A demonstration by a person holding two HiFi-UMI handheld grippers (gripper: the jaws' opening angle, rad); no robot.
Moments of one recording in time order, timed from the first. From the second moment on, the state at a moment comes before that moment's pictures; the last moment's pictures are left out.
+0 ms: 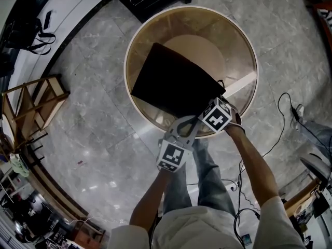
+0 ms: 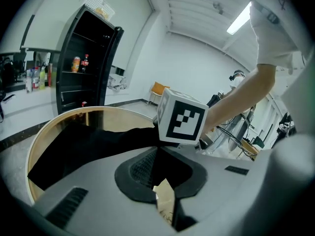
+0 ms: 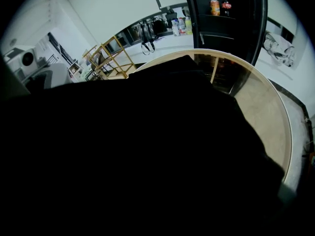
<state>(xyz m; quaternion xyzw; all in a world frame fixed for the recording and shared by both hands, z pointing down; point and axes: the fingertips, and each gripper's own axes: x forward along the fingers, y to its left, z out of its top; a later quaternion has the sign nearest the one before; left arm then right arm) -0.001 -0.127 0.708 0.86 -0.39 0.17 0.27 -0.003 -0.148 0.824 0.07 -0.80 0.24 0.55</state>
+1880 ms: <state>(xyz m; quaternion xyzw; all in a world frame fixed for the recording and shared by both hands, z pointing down) 0.008 -0.124 0.699 0.87 -0.37 0.20 0.24 0.031 -0.135 0.773 0.18 -0.83 0.16 0.50</state>
